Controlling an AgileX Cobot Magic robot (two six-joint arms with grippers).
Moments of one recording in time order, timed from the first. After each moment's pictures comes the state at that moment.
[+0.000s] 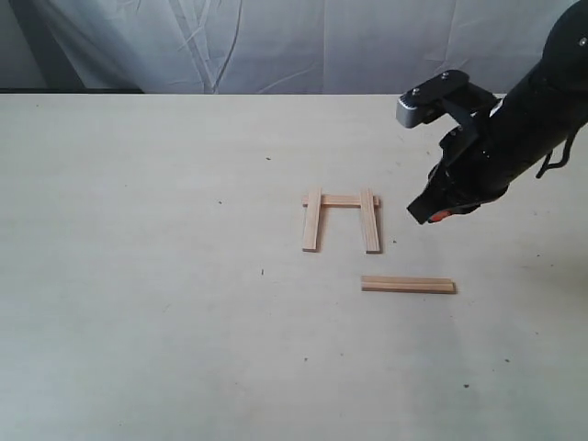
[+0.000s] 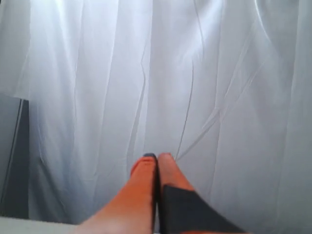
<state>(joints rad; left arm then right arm) 0.00 0.00 -0.01 -0.16 -0.28 -0.05 0.27 1.67 -1.06 0.37 0.77 -0.69</state>
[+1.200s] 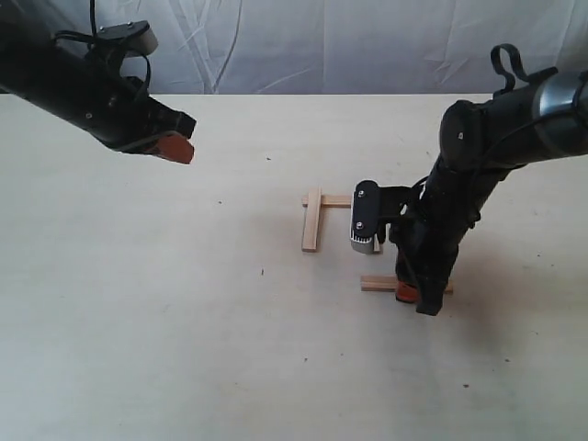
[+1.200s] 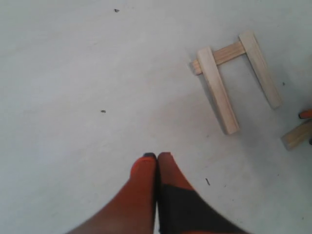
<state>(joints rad) -0.04 1.79 -1.24 -0.73 0.77 0.70 0.41 1.96 -1.06 0.23 0.72 -1.21</state>
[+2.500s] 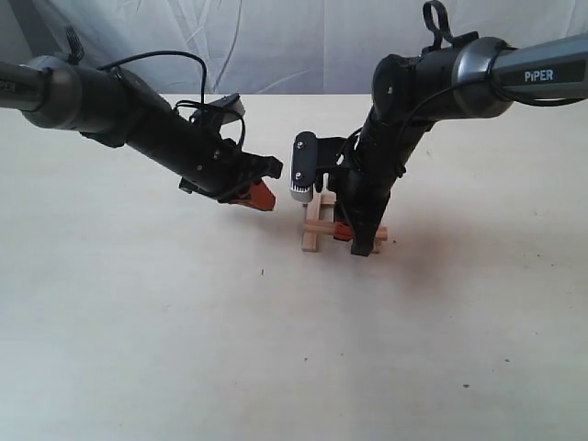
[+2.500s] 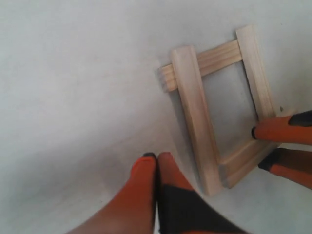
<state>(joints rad) -0.19 2.16 -1.38 -1.00 0.71 0.71 0.48 2.12 -1.43 0.25 0.78 -1.22</state>
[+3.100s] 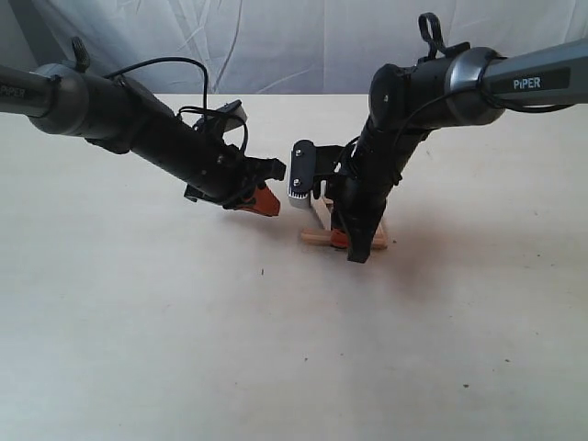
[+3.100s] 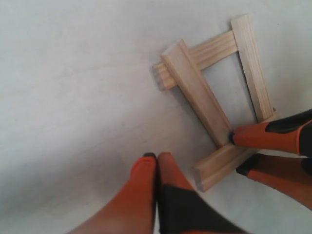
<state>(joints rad) -0.19 2.18 -1.38 -1.05 0.74 0.71 0.48 2.15 -1.43 0.29 0.78 -1.23</state>
